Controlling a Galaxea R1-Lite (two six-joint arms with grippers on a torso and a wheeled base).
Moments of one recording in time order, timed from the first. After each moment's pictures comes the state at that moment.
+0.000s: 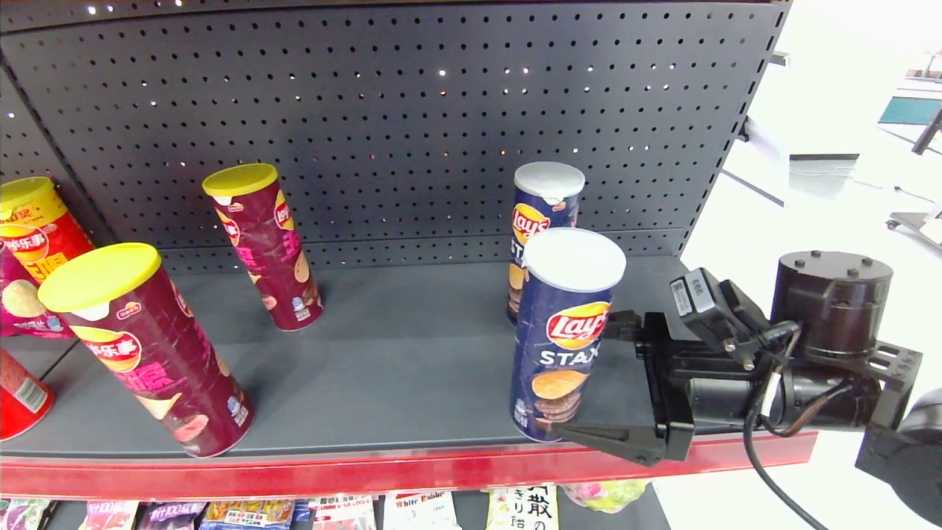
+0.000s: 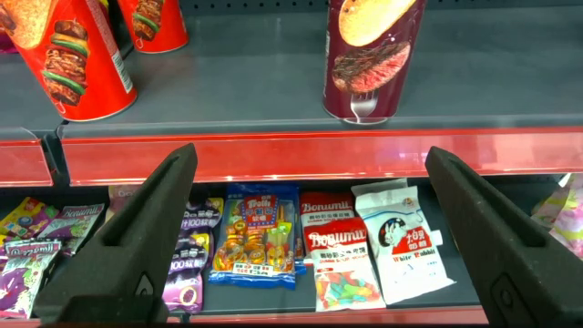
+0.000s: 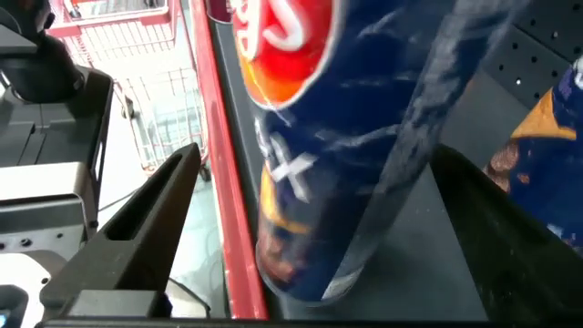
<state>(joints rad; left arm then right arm) 0.00 0.00 0.00 0.00 0.02 0.01 0.50 1.65 -0.54 -0.86 0.78 -0.35</state>
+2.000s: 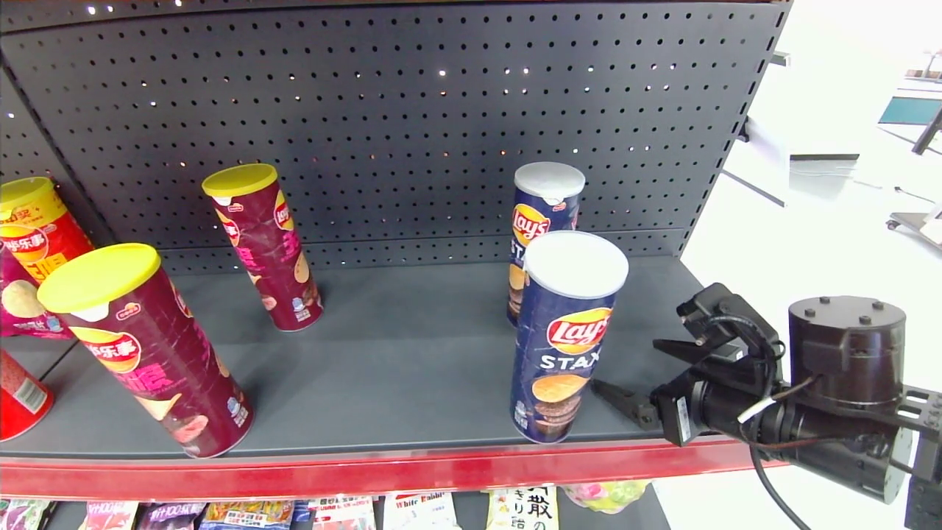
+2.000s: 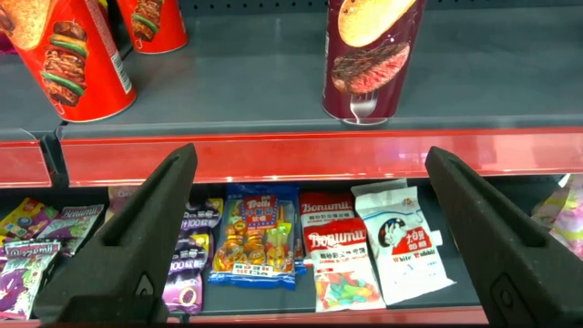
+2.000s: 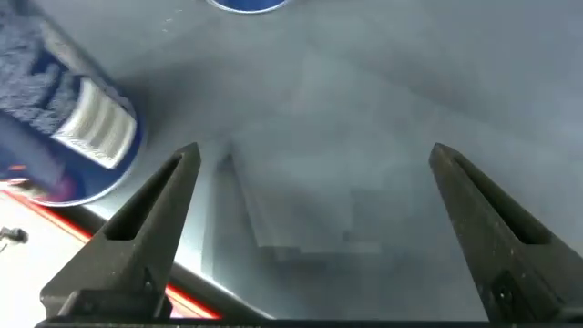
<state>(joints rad) 0.00 0.00 0.00 0.00 0.02 0.01 0.52 1.59 -0.42 -0.75 -0.02 -0.08</state>
